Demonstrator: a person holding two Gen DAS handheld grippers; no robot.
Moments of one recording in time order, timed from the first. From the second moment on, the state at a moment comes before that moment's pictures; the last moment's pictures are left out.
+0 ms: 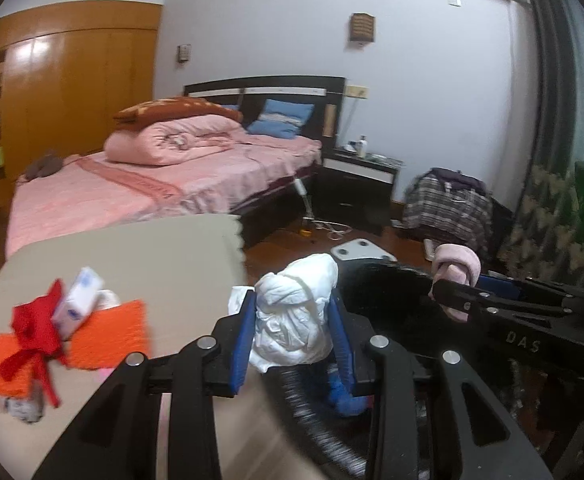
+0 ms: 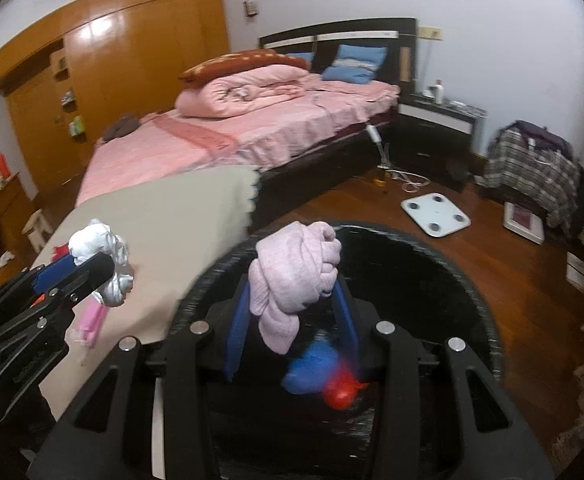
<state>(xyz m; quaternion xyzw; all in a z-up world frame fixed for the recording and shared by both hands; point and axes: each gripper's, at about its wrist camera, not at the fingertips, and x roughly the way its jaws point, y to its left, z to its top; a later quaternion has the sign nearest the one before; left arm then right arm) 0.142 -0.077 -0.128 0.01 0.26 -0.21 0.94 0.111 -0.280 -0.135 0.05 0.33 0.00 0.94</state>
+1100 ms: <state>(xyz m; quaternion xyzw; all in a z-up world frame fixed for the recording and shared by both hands) 0.140 0.071 -0.154 0.02 0.27 -0.03 0.96 0.144 -0.129 -0.134 0.03 0.32 0.12 0.94</state>
